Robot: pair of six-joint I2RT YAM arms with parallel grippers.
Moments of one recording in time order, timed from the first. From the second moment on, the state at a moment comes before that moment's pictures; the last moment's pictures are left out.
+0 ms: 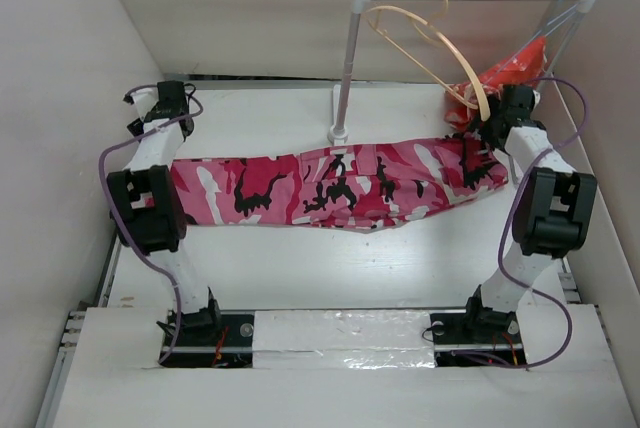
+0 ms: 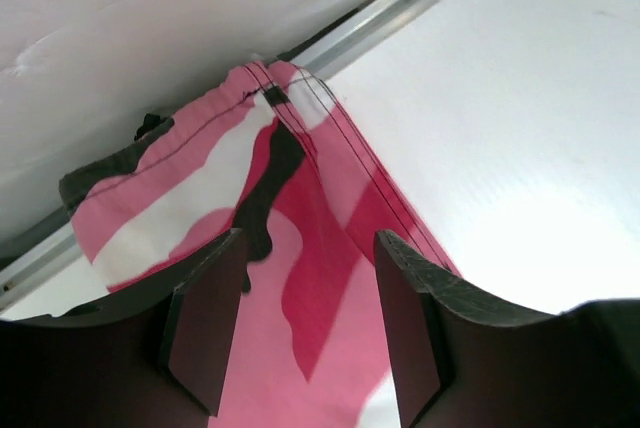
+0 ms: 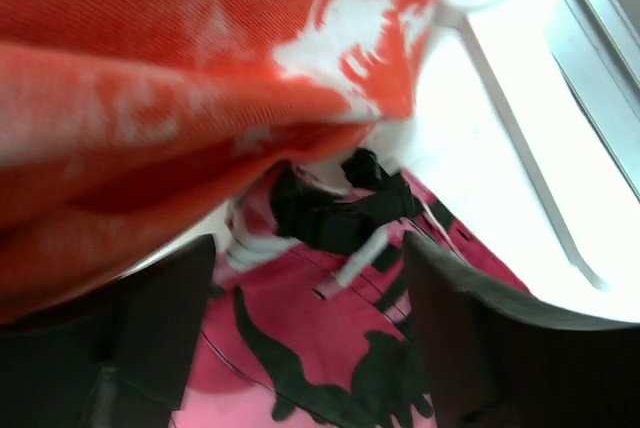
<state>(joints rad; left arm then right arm) 0.15 1.91 1.50 -0.54 -0.71 -0.53 -0.17 1.84 1.41 -0.32 0.18 0.40</state>
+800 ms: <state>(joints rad) -0.92 1.54 1.24 -0.34 -0.78 -0.79 -0.24 1.30 0.70 -0.07 0.10 0.52</state>
